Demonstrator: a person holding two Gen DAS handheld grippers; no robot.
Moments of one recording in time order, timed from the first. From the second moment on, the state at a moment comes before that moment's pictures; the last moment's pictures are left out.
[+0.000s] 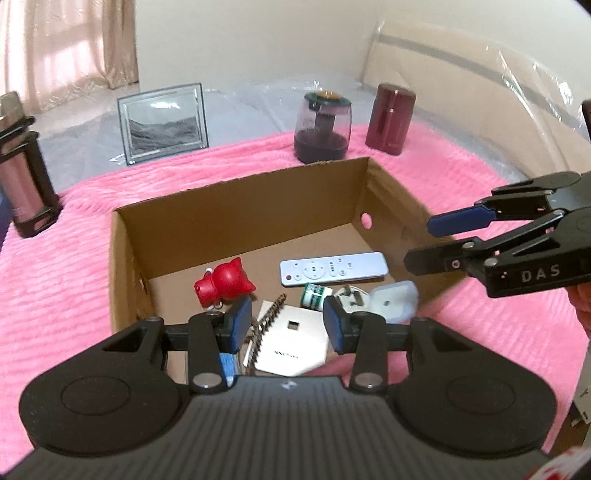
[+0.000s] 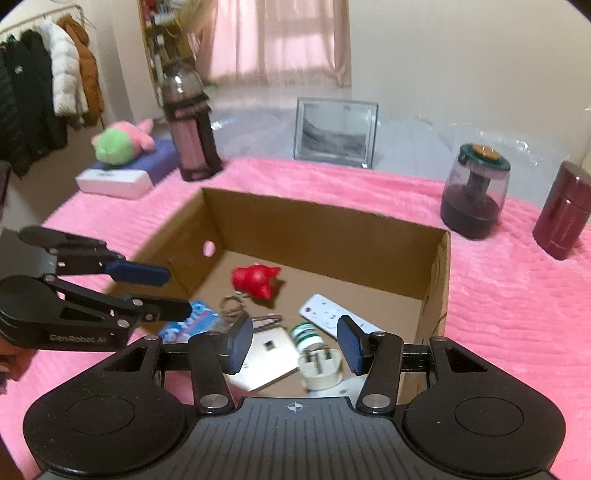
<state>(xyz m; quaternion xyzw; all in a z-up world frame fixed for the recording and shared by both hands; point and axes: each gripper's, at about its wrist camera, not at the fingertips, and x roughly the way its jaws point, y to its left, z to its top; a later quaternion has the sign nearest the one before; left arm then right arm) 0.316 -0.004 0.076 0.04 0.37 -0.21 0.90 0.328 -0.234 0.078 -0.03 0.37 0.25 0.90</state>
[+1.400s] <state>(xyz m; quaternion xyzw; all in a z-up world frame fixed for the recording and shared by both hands) 0.091 0.016 0.000 -0.03 0.34 -0.09 0.93 0.083 -0.277 -0.027 0.03 0.35 0.20 0.91</state>
